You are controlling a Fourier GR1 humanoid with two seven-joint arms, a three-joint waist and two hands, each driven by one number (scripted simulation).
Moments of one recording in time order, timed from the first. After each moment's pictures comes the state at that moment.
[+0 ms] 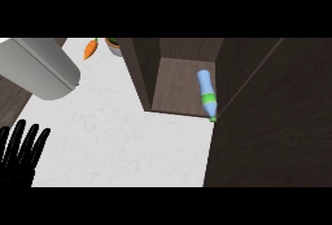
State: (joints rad) left arm 0.34 0.65 -0.25 -1.91 0.91 -0.02 -0.54; right arm 0.86 -0.33 0.58 -2.49 0.00 0.52 -0.13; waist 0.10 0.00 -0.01
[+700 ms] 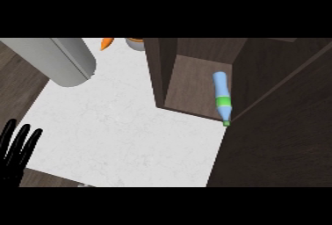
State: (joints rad) left arm 0.35 0.73 -0.21 -1.91 0.94 -0.15 -0.52; right arm 0.64 -0.34 0.59 -2.48 -0.02 0.48 -0.02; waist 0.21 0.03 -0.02
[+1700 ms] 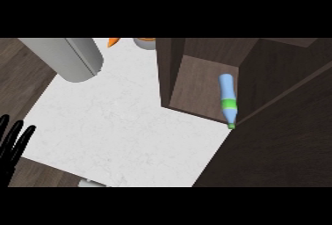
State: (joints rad) left arm 0.33 0.77 -0.16 -1.88 0.98 -0.22 -0.50; right arm 0.29 -0.42 0.58 -2.47 -0.03 0.58 0.14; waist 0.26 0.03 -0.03
